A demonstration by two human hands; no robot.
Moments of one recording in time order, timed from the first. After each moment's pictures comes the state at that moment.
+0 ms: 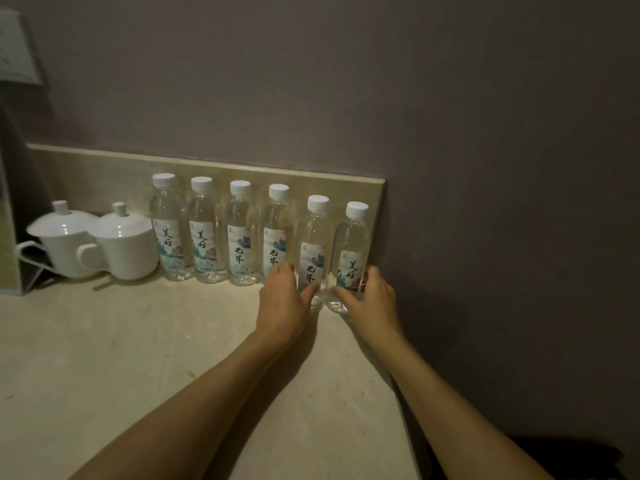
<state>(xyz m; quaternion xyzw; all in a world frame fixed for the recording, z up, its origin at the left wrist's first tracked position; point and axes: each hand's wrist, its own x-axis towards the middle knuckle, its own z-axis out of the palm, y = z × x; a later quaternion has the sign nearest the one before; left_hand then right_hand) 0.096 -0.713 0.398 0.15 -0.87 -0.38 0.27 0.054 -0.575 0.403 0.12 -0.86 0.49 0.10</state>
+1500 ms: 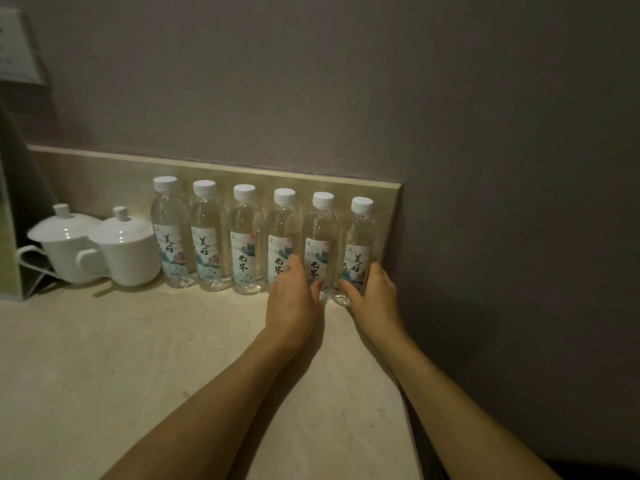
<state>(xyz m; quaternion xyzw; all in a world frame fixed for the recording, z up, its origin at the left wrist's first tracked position) 0.067 -0.714 0.403 0.15 -0.88 -0.33 0.31 0.010 -0.595 0.400 0.14 -0.86 0.47 0.12</state>
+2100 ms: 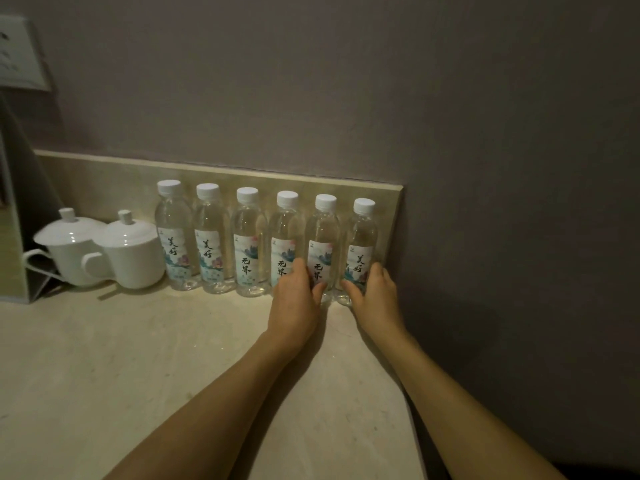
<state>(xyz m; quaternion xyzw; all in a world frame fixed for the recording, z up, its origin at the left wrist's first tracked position) 0.064 -0.720 0.397 0.11 -0.87 -0.36 0.31 0.008 -0.598 0.402 0.15 -0.88 0.42 0.13</state>
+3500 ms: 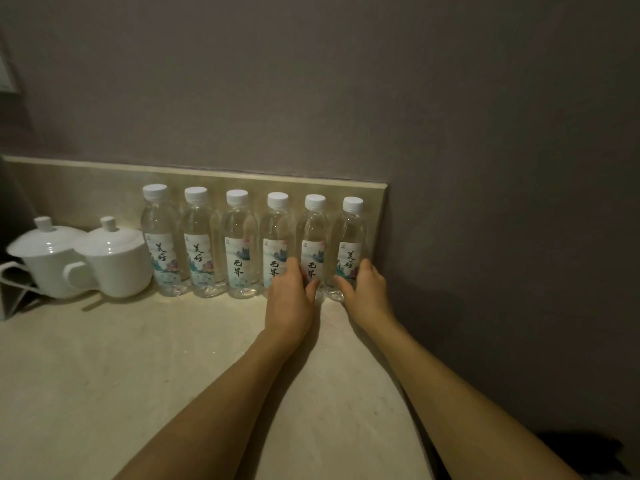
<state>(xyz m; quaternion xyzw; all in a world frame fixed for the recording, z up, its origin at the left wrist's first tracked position) 0.059 -0.725 0.392 0.10 -0.86 -0.37 0.32 0.015 -0.603 0.409 0.12 -0.89 0.43 0.11</state>
